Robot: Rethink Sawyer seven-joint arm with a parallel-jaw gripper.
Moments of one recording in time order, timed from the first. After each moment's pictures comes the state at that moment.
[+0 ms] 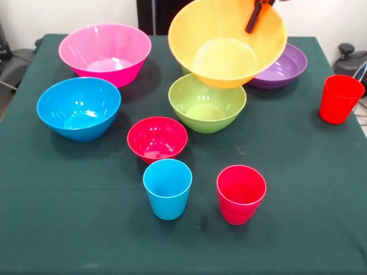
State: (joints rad) arm 0.13 -0.77 -0.02 1.78 -0.54 0.61 1.67
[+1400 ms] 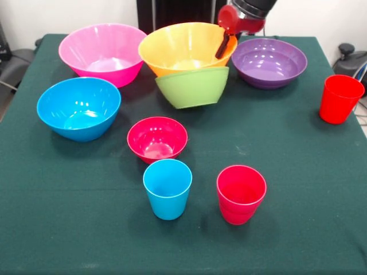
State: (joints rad) arm 0.24 -0.52 -0.22 1.76 -0.55 0.38 1.76
